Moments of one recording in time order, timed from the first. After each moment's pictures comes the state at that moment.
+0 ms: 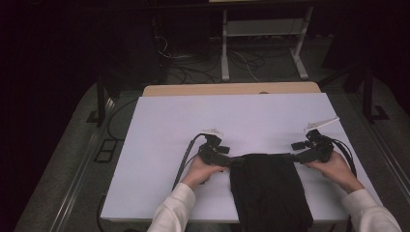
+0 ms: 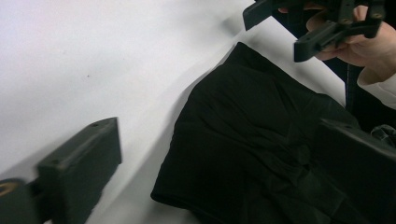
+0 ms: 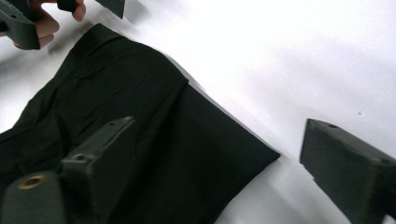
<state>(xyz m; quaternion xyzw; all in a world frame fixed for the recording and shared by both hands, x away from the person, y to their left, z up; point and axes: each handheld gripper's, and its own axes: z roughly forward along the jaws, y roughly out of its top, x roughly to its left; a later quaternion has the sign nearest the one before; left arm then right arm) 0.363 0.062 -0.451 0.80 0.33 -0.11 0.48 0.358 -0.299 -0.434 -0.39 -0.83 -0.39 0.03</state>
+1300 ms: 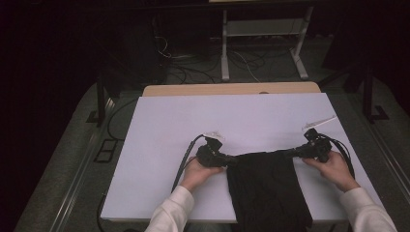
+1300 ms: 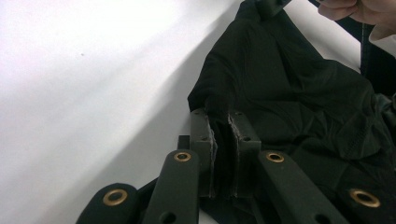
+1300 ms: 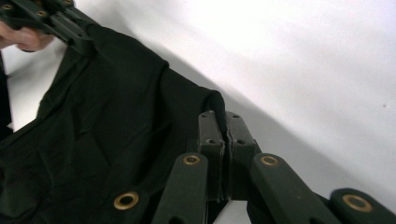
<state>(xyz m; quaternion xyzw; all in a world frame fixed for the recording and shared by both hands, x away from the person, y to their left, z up) 0.351 0.066 -0.439 0.85 0.29 -0.08 0.44 0.360 -0.294 -0.434 -0.41 -0.82 -0.39 0.07</state>
